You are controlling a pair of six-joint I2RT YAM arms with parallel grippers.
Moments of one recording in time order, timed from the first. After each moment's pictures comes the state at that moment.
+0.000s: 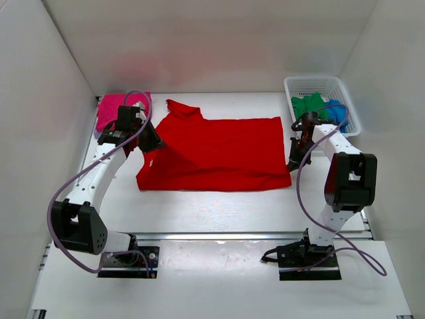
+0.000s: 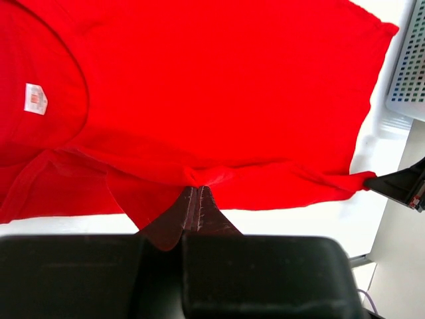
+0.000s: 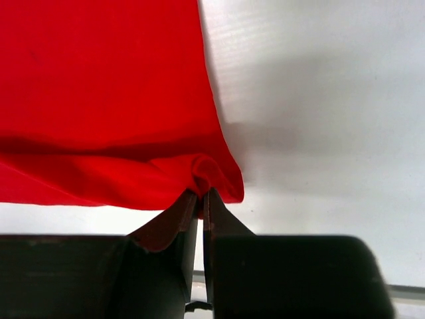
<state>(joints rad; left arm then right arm) -0.17 1.37 1.20 -0.63 0.20 -0.61 -0.03 1.76 1.29 -0.93 -0.15 0.22</state>
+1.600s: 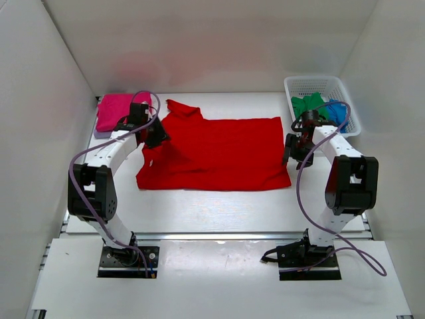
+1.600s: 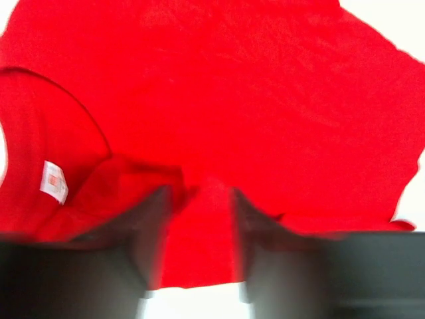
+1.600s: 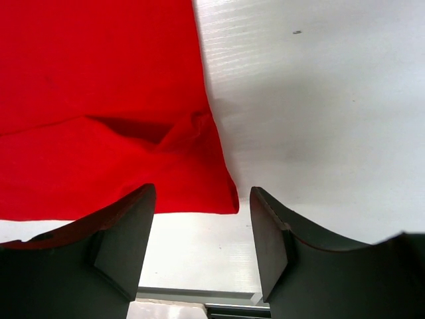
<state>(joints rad) -0.14 1.66 1.23 -0.43 0.12 -0.60 -0.03 1.72 1.27 -0.85 -0.11 0.22</state>
